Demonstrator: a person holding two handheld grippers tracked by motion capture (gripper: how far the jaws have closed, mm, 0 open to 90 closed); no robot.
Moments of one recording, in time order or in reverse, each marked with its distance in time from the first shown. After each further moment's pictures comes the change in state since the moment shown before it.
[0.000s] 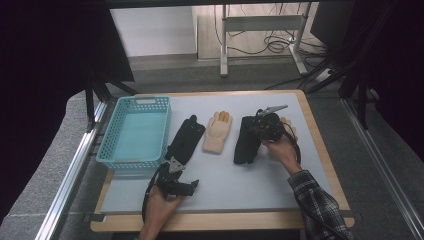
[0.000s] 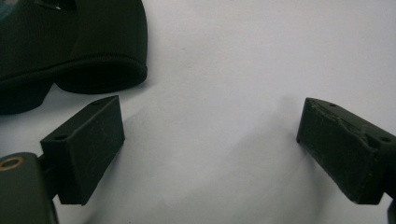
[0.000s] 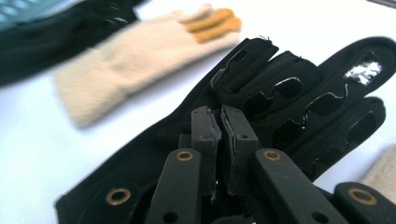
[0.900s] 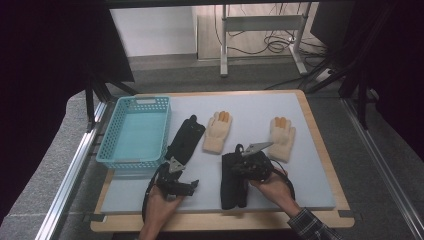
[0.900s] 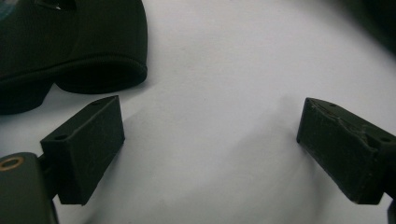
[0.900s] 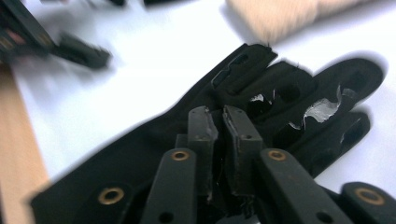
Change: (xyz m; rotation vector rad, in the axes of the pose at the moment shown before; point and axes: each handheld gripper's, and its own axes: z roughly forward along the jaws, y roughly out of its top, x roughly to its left) left arm 0.000 0.000 0.000 0.002 0.002 0.001; right arm 0.107 -0.062 -0.016 0.063 0.196 -0.115
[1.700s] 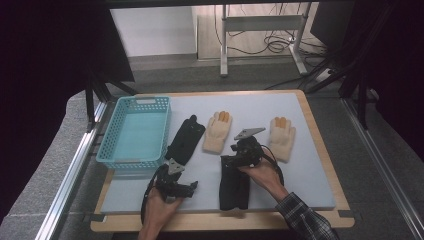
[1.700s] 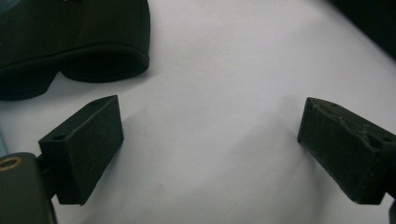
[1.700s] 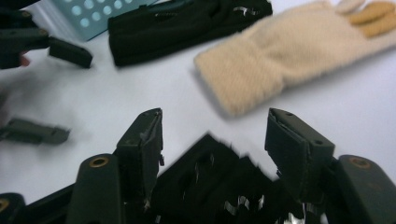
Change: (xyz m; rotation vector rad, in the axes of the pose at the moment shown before) left arm -0.003 -0.004 -0.004 0.001 0.013 -0.019; right arm -0.019 0.044 0.022 -0.080 -0.037 0.022
